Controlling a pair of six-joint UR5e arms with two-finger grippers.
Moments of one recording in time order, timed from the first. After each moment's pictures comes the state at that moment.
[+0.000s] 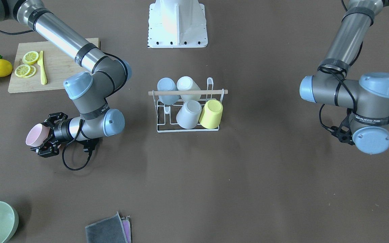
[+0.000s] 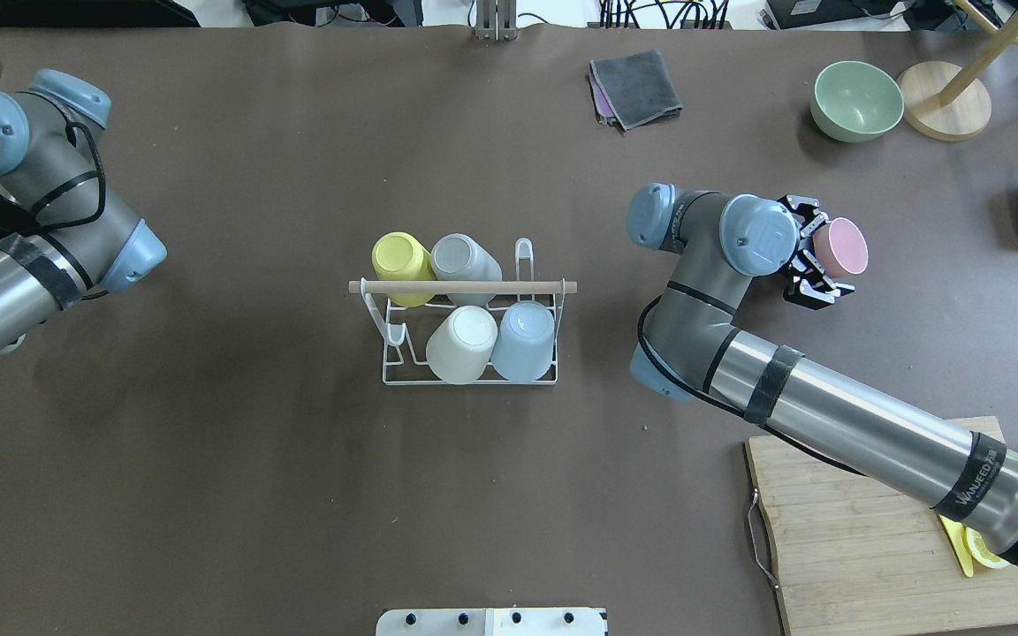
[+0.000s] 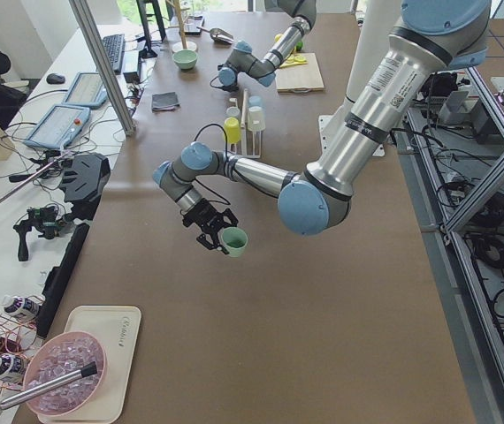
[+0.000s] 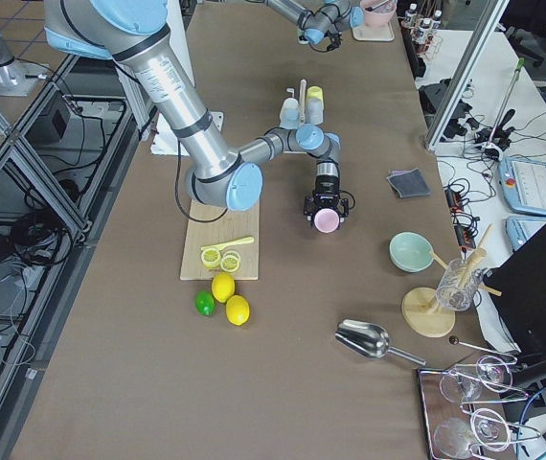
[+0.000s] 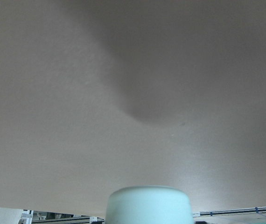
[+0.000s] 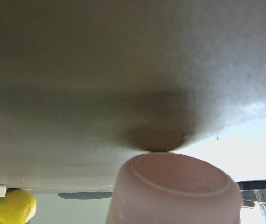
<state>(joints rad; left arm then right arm) -1.03 -2.13 -1.29 -0.68 -2.01 0.51 0.65 -0.86 1.19 -2.25 1.34 -0.56</state>
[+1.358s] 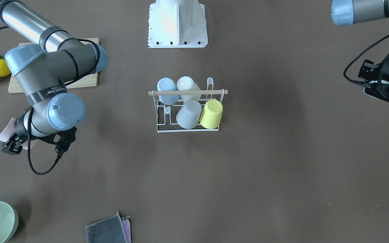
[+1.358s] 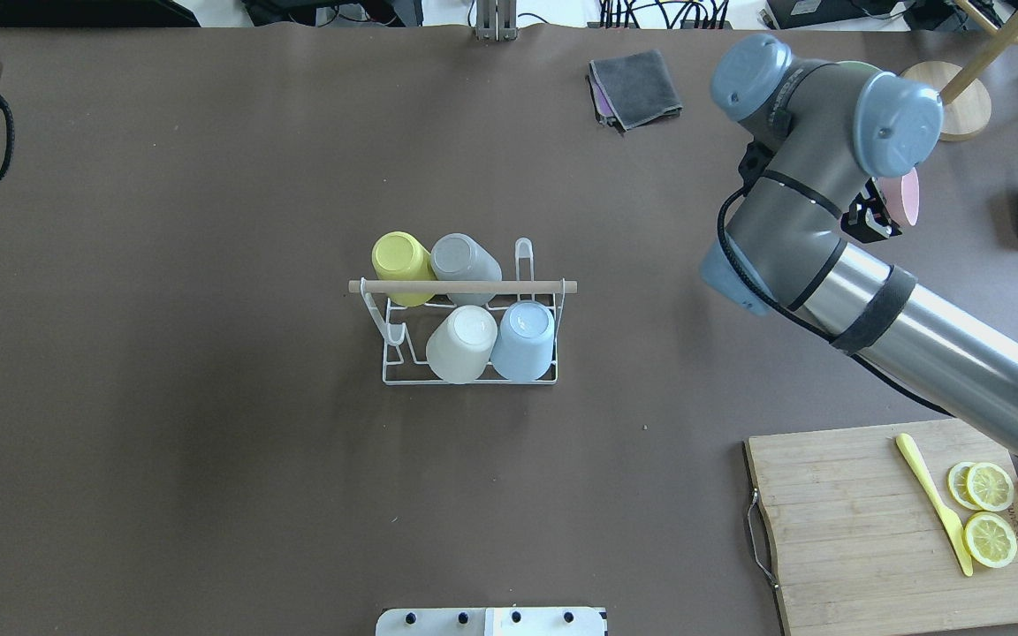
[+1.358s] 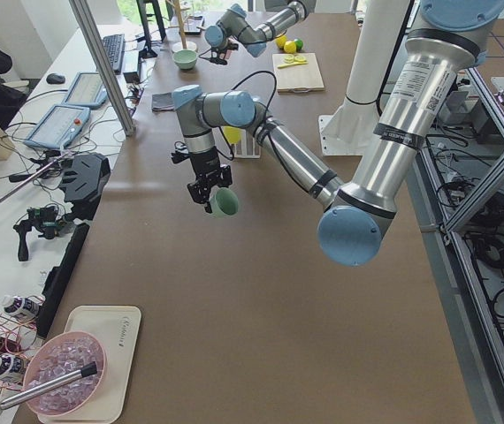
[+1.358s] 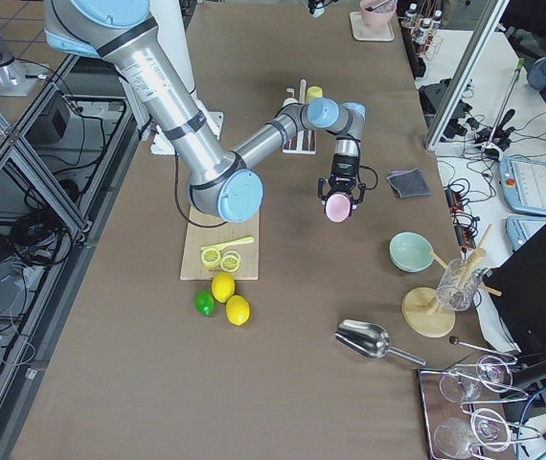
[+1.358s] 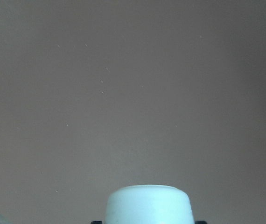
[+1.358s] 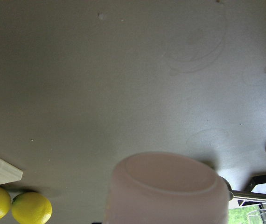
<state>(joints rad) -1.17 -1.91 -1.96 -0.92 -2.02 0.25 0.86 -0.92 1.51 -2.30 1.58 -0.64</state>
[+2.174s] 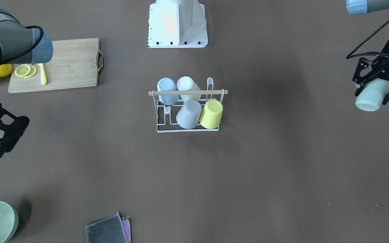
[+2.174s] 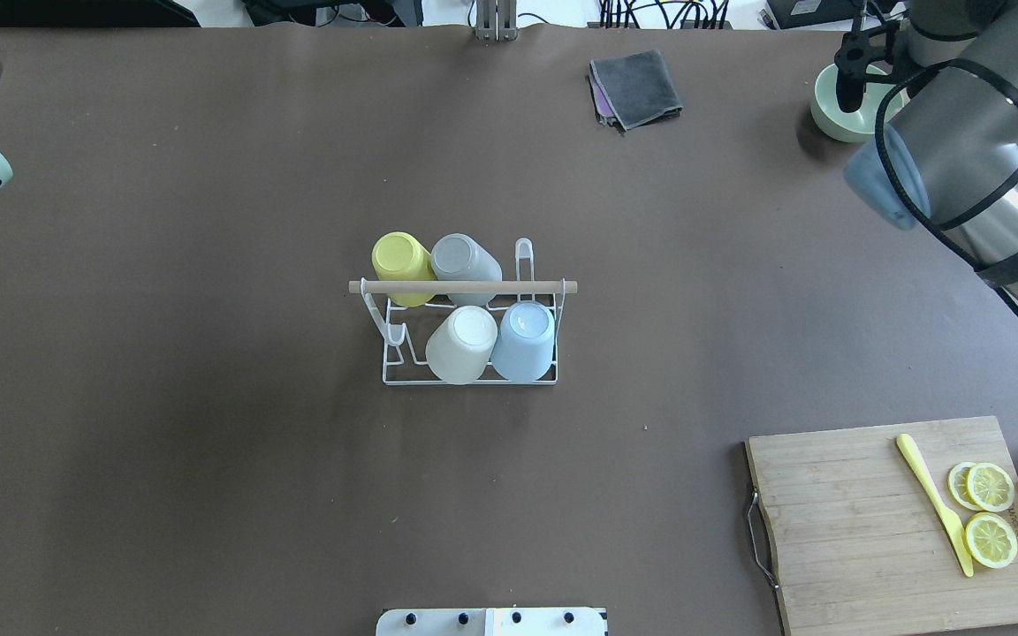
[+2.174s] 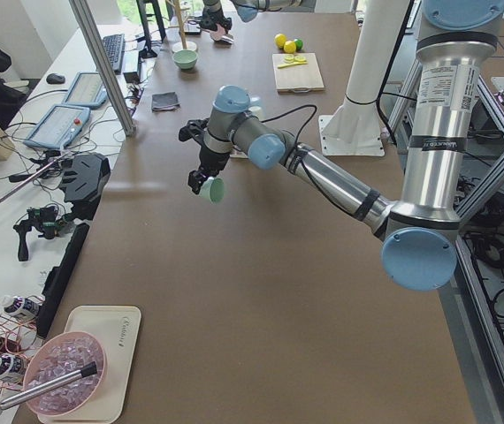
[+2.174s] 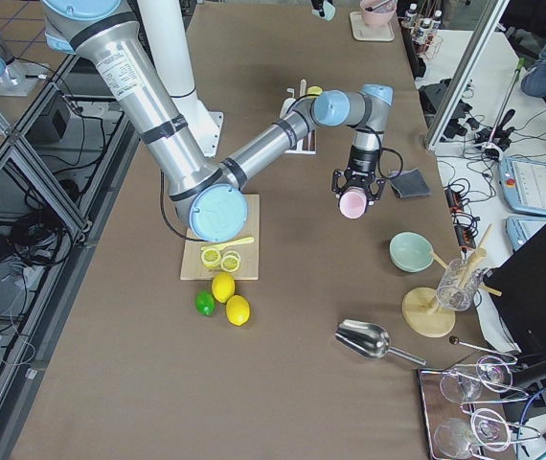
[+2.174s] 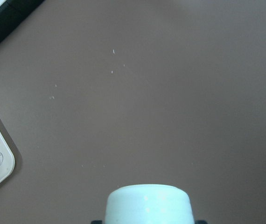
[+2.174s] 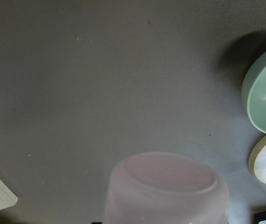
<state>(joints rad) -1.16 -1.59 -2.04 -1.88 -2.05 -0.20 1.08 -1.02 1.66 -2.11 1.88 -0.79</state>
